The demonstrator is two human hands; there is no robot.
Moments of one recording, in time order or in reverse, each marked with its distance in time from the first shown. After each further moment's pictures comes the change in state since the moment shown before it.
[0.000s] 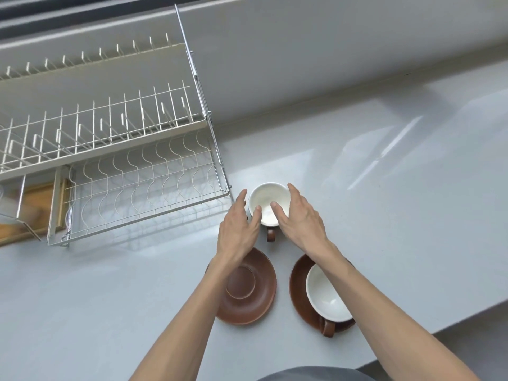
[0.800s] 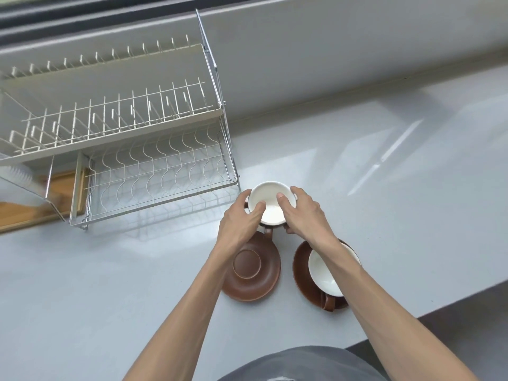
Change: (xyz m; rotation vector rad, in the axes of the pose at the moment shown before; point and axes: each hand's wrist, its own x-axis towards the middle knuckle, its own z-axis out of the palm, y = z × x) left_hand -0.052 0.024 -0.044 -0.230 -0.147 -0.171; right_hand -0.042 -0.016 -0.012 0.308 -0.064 0.137
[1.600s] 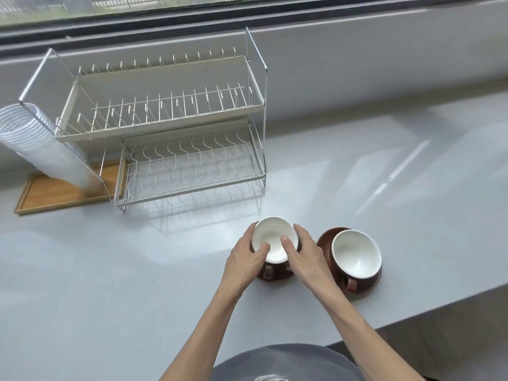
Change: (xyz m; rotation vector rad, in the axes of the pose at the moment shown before) left_hand -0.090 -0.085 -0.021 -0.113 -0.041 -0.064; right_hand -0.106 0.028 0.073 0.062 -0.038 -0.006
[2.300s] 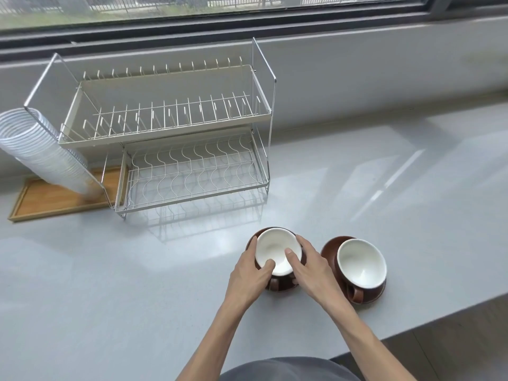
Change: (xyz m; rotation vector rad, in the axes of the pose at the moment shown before) left_hand 0.003 -0.015 -0.003 0.066 -0.036 0.056; right_hand 0.004 0.010 0.004 -0.031 0.004 -0.001
